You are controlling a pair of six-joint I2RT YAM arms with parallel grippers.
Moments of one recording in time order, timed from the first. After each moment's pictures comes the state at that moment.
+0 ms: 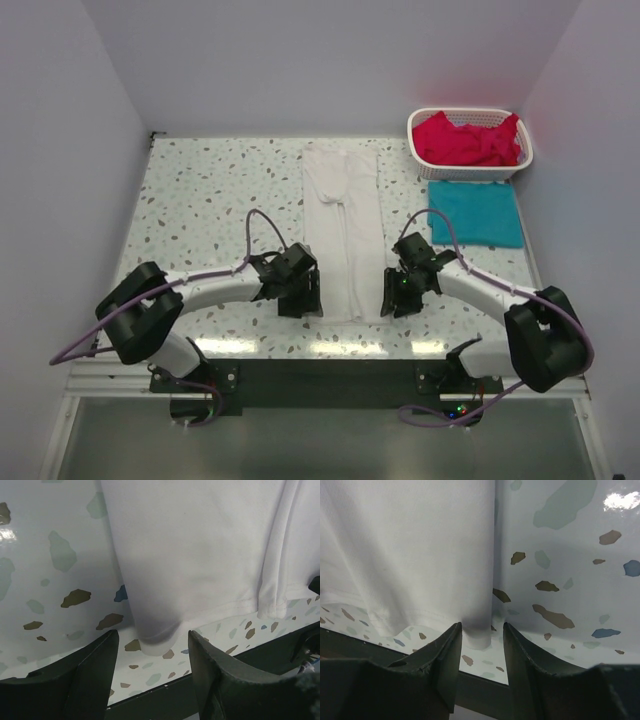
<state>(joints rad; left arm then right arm) -0.87 1.51 0.77 -0.42 0.09 -0.93 0.48 1.32 0.63 -0.62 -0.21 0.56</state>
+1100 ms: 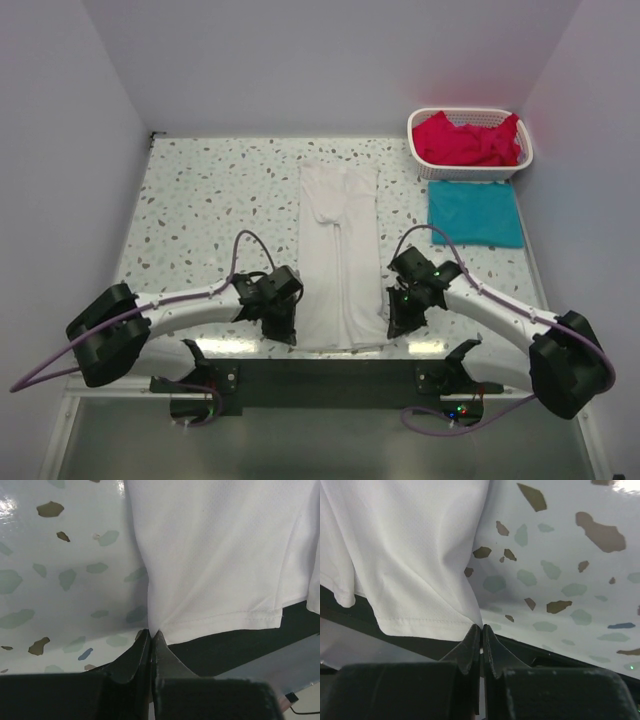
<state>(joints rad) -0.95 1.33 0.61 -0.54 0.14 -0.94 0.61 1.16 0.59 -0.78 -0.26 0.59</state>
